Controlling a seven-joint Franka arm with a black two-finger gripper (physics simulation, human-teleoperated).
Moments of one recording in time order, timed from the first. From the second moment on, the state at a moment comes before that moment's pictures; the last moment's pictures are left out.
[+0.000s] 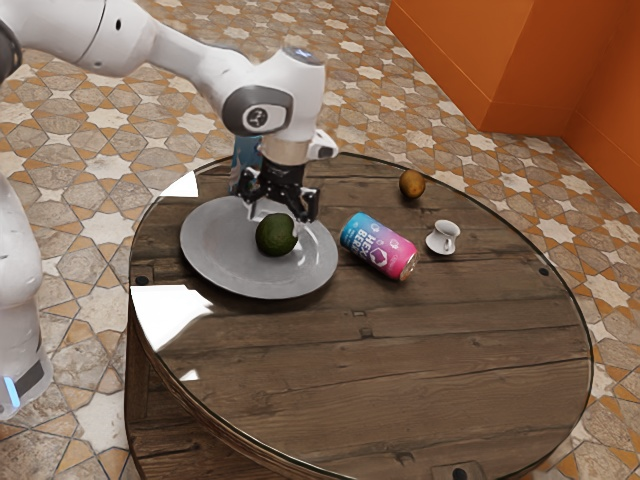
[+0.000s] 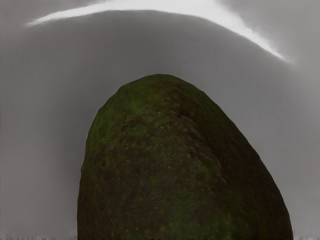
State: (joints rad) arm 0.28 -0.30 -0.13 -2.33 -0.08 2.04 -0.76
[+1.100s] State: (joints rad) arm 0.29 -0.33 -0.41 -2.11 -0.14 1.99 -0.80
